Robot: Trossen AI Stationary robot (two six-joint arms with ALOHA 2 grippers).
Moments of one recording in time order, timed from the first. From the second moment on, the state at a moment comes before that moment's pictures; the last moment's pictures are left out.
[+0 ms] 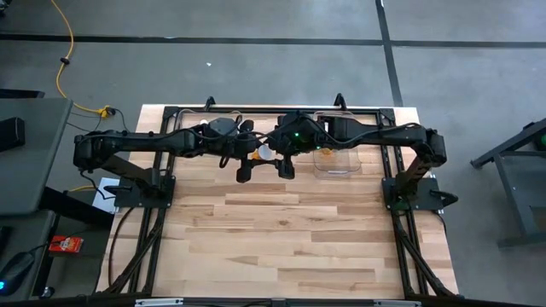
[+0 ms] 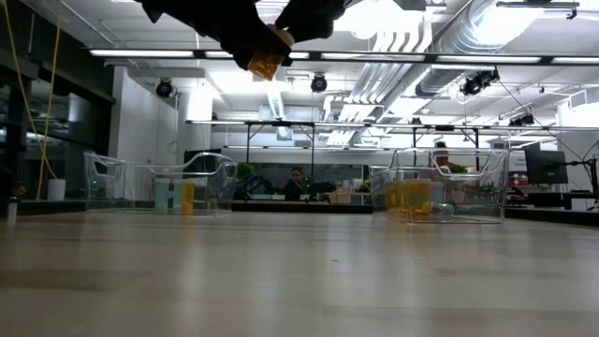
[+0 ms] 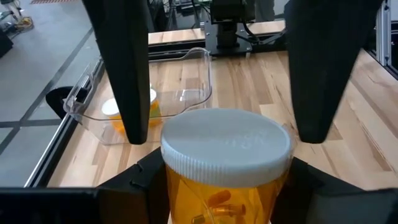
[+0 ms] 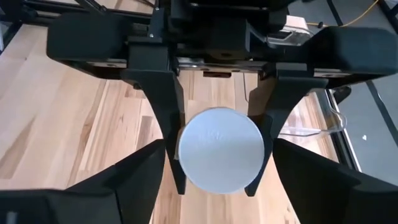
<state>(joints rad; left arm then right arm) 0.31 1.33 0.97 -0.10 0.13 0.19 -0.09 1.71 1.65 -0.59 -0.02 -0.19</state>
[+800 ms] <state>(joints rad) 0.31 1.33 0.97 -0.04 0.14 0.18 -0.09 1.71 1.66 -0.60 -0.01 -0.18</state>
